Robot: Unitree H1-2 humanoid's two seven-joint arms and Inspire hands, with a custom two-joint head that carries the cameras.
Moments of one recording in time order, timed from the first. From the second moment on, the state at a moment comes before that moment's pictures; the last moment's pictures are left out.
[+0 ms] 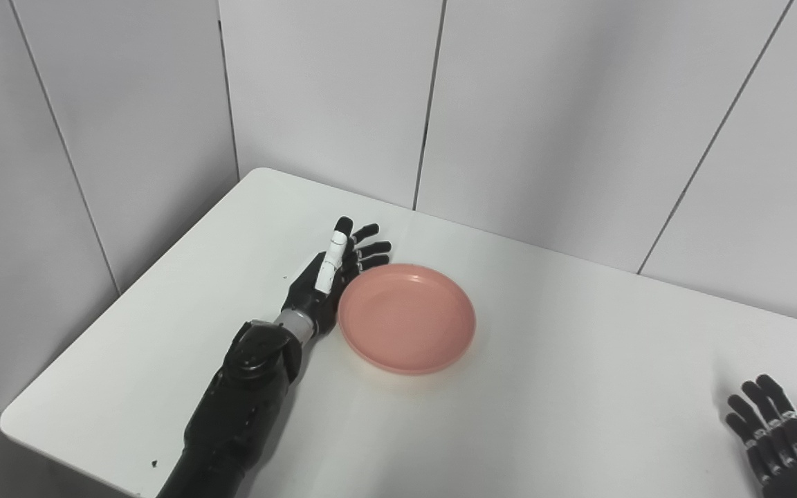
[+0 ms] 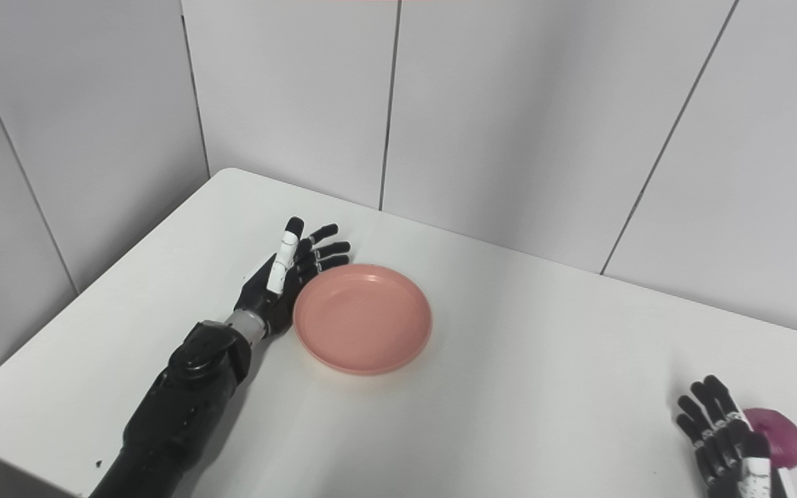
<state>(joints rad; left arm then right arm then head) -0.36 0.17 0.10 0.30 -0.28 0.15 -0.16 -0.08 -0.23 -0.19 0.15 0.32 -0.07 0.33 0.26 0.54</state>
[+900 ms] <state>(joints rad) -0.28 -0.02 -0.02 0.16 -0.28 0.24 -0.19 0.01 -0.06 -0.06 -0.04 0.22 0.00 0.17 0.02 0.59</state>
